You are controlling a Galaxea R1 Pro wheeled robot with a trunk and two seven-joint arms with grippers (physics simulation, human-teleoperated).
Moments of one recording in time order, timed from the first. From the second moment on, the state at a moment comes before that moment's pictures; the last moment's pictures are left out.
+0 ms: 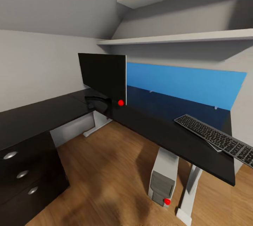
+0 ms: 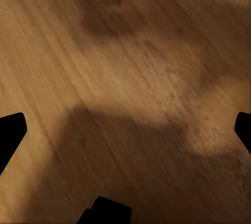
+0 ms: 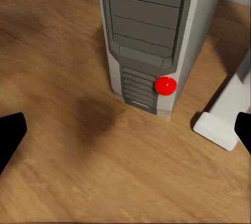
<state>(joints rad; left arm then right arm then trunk) -0.04 -0.05 -0.08 -0.22 0.26 -0.54 0.20 -0.20 0.02 0.10 0.02 -0.17 -1.01 0.05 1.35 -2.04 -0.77</state>
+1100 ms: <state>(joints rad) -0.04 -0.05 -0.07 -0.22 0.27 -0.54 0.20 -0.20 0.02 0.10 0.02 -0.17 -1.01 0.05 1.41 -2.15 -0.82</state>
